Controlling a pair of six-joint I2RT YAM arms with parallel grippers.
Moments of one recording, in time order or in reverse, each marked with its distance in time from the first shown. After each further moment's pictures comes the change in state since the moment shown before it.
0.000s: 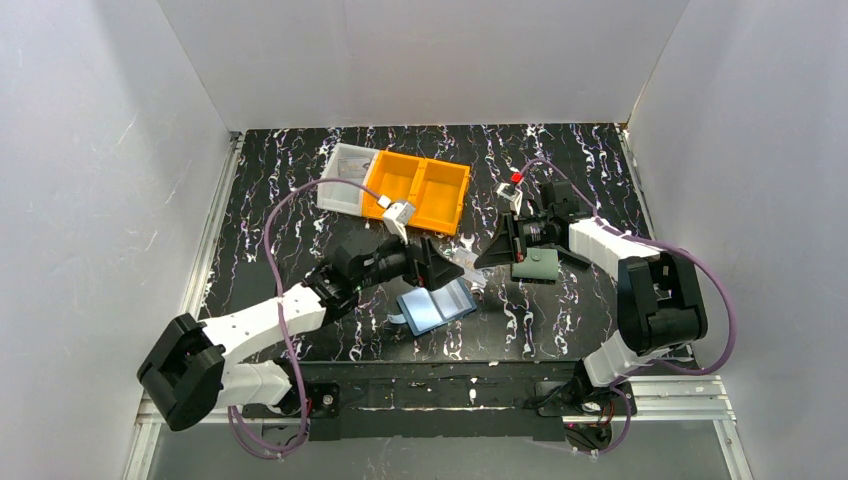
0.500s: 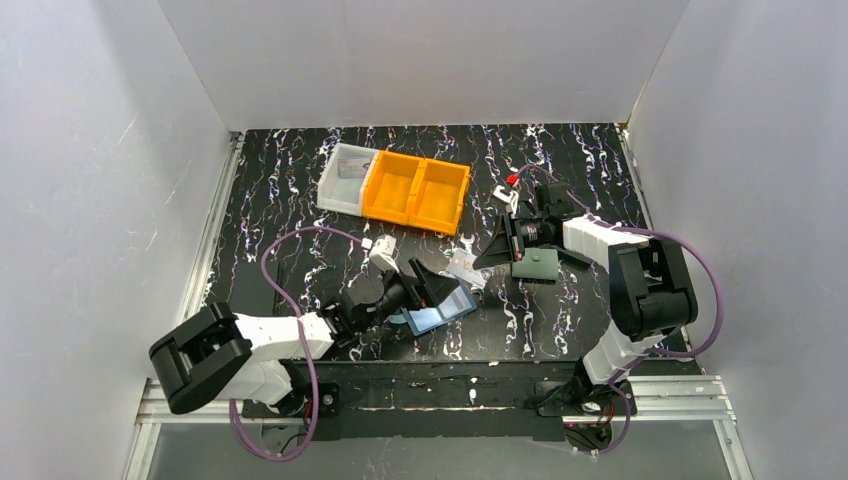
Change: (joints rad) left arm -0.205 0.064 -0.255 0.341 -0.458 -0.268; right arm 0.000 0.090 0.008 0.035 -0.043 0.087
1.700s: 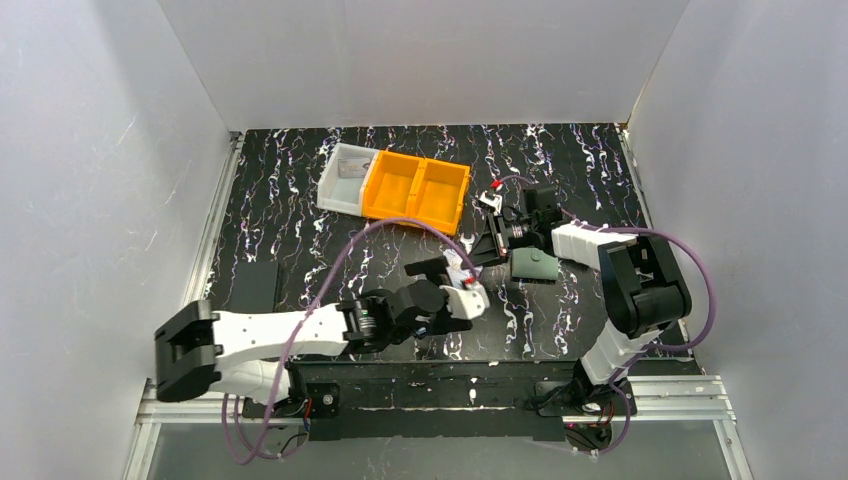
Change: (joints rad) left arm -0.274 0.062 0.444 -0.782 -0.297 1.506; right arm 0.076 0.010 -0.074 0.335 0.123 0.585
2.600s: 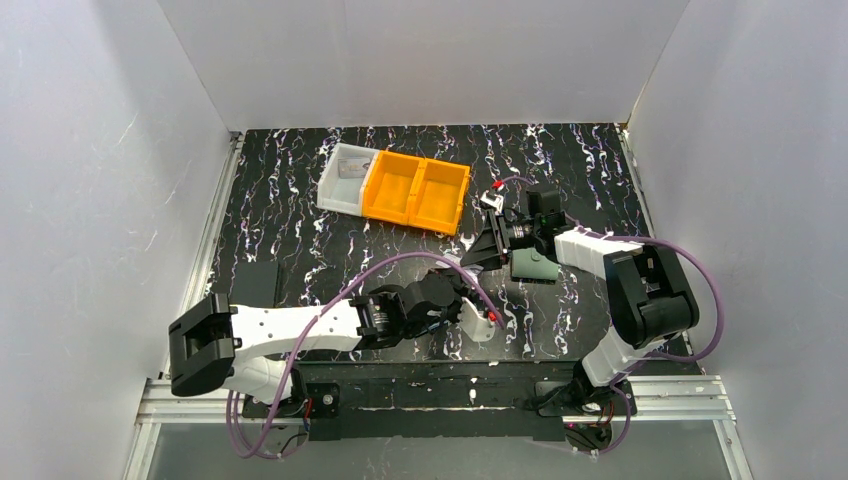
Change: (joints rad) left arm 0.006 0.028 0.059 0.047 0.068 0.543; right arm 0.006 -0.052 -0.029 0.061 0.011 0.099
